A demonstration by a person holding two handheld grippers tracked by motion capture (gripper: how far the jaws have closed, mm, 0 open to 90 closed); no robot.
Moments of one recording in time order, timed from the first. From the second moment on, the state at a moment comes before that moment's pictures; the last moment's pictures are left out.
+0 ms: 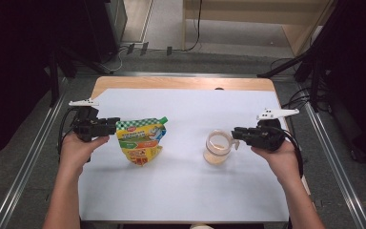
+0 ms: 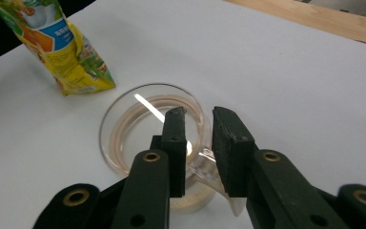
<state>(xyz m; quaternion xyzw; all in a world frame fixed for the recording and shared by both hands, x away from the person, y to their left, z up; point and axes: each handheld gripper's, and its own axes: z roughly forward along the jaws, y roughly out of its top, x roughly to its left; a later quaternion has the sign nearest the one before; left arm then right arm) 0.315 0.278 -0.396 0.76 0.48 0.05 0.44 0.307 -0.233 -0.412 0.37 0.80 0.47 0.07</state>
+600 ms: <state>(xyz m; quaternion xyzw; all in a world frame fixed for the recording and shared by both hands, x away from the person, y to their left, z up) 0.315 0.278 -0.398 0.76 0.48 0.05 0.44 0.317 -0.265 -0.430 0.40 0.78 0.47 0.09</state>
